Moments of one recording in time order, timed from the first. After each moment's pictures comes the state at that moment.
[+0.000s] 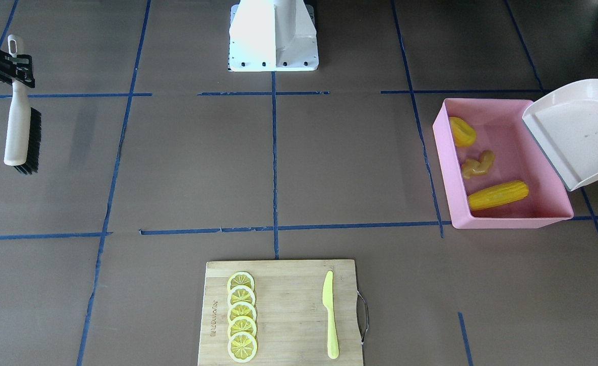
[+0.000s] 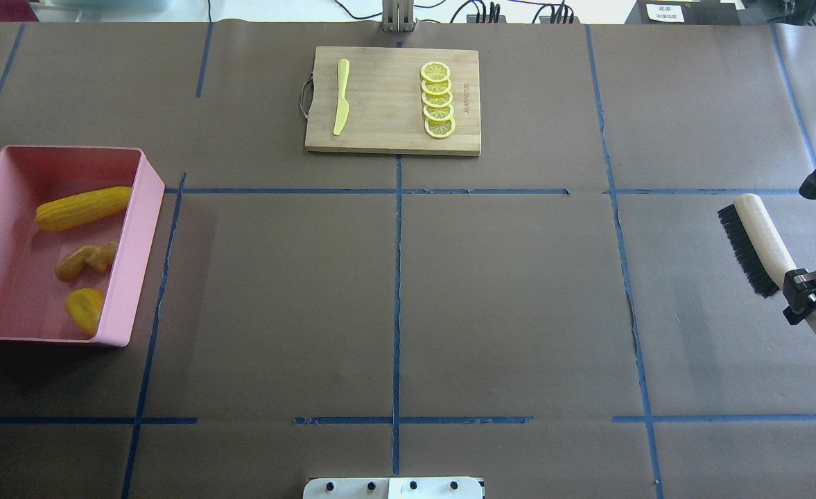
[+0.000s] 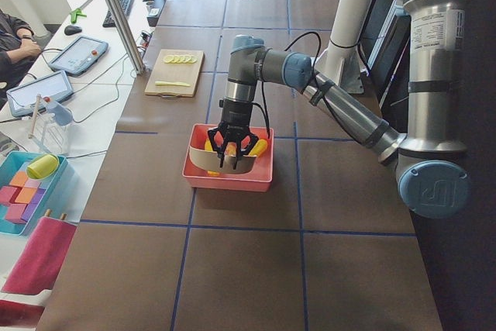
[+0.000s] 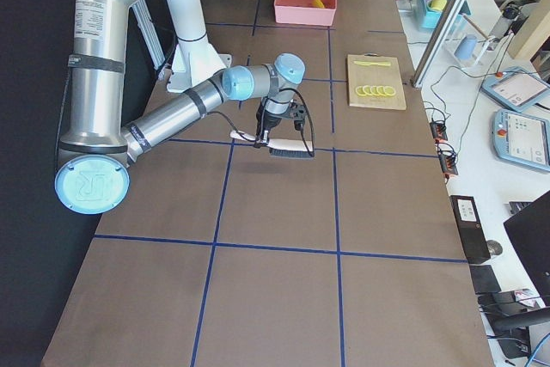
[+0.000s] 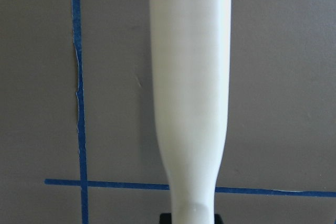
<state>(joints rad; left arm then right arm) -1.23 -1.51 -2.27 -1.11 -1.60 1.04 1.01 -1.68 2.21 -1.97 2.35 0.44</state>
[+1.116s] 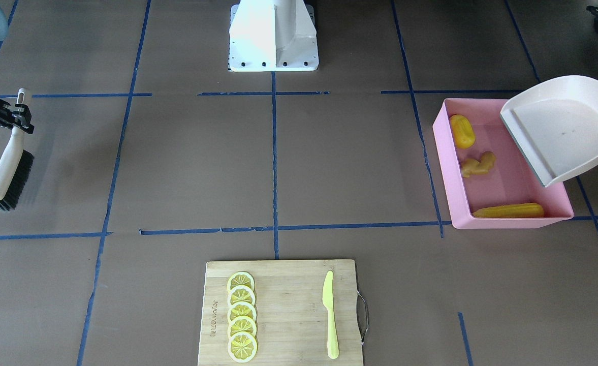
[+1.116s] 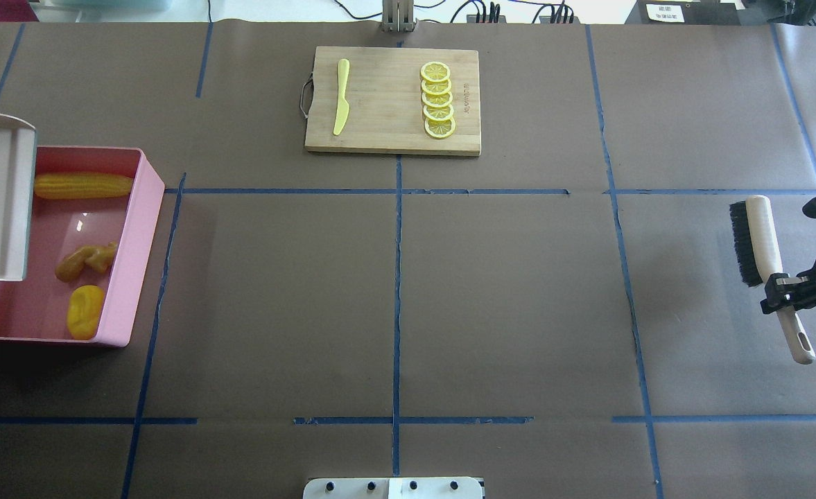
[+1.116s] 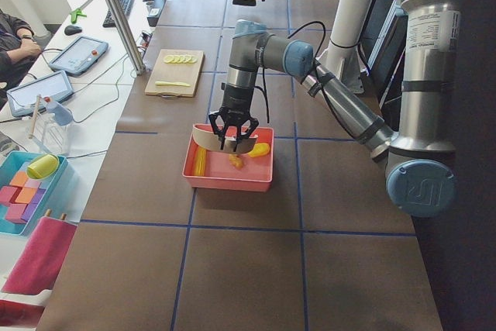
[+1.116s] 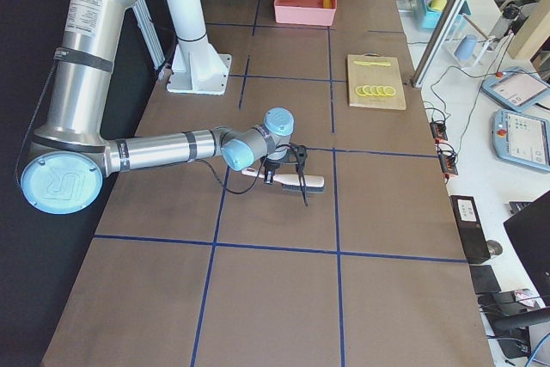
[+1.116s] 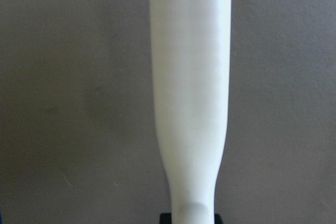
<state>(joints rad) -1.23 -1.55 -2.33 -1.10 -1.78 1.03 0.95 -1.80 1.88 -1.18 2.28 0.84</state>
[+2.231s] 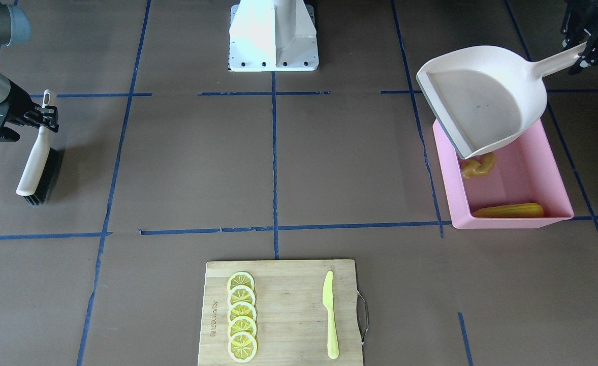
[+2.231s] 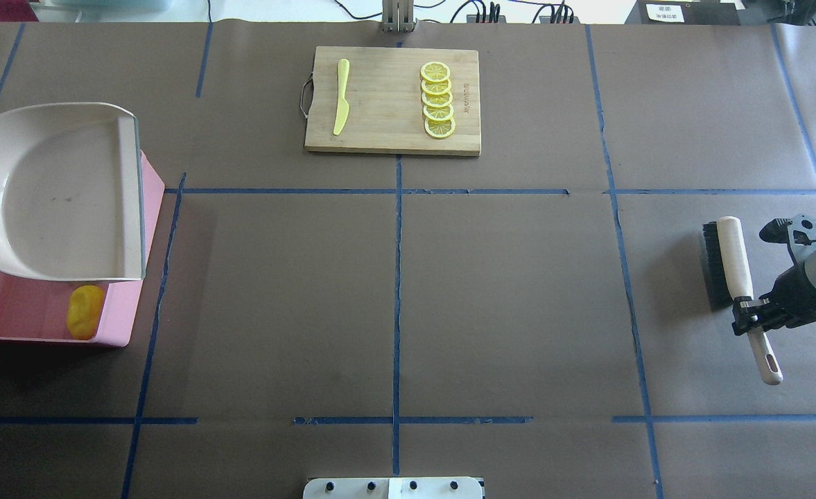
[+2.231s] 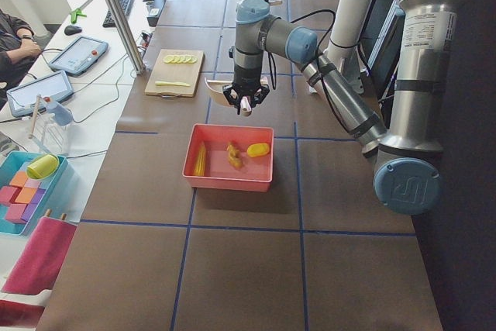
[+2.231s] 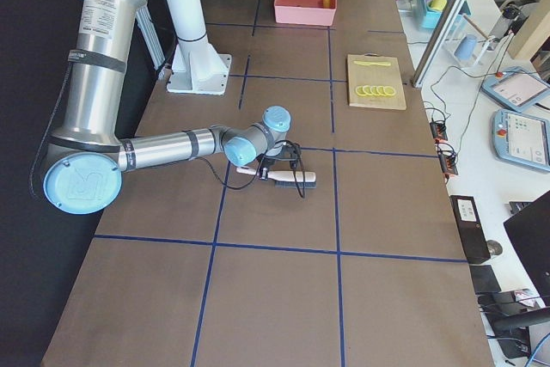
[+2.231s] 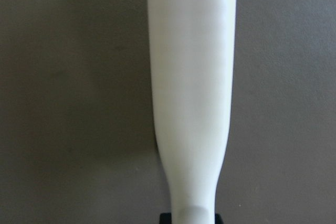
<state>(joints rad) -1.23 -1.62 -2.37 -1.11 -2.18 0.87 0.84 -1.78 1.86 -1.19 2.24 0.87</state>
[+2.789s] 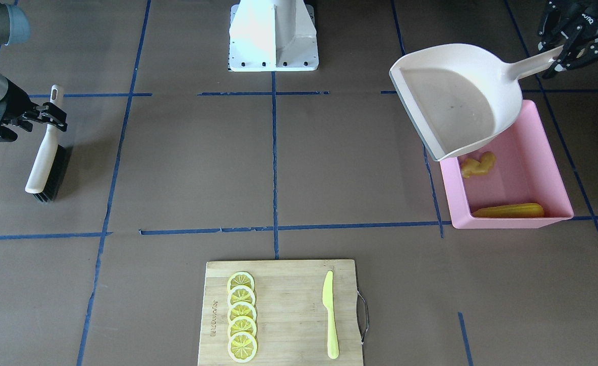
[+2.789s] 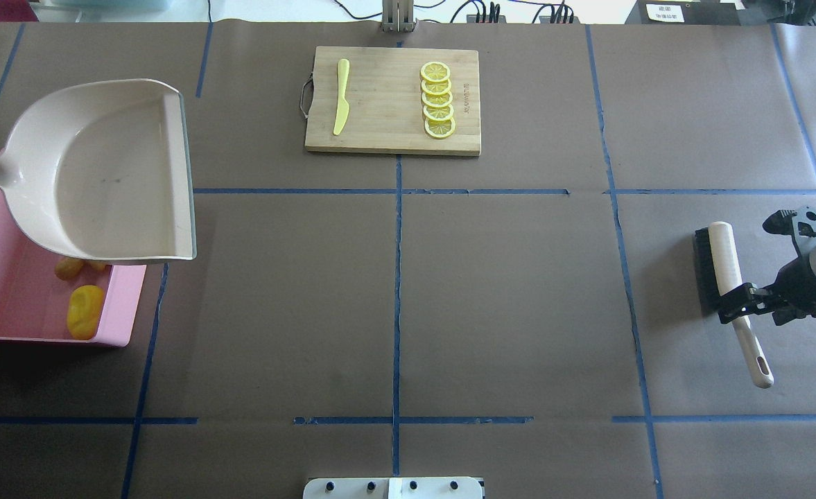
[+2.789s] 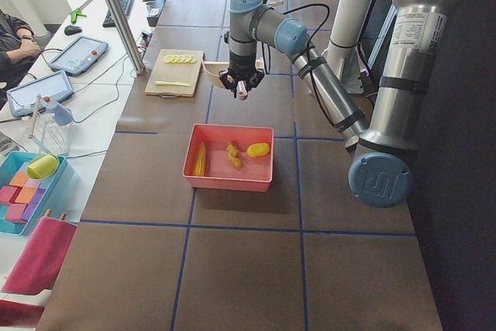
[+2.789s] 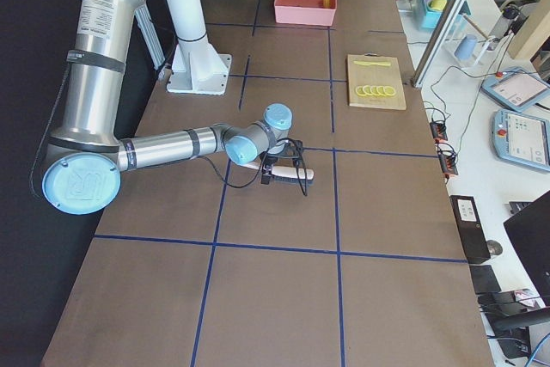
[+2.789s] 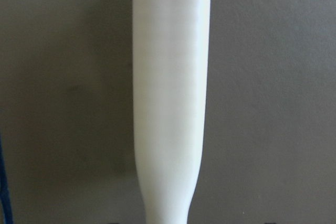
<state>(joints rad) -1.18 -1.73 -2.33 -1.11 -2.27 0.79 0.88 -1.78 1.88 -1.18 2.25 0.87</state>
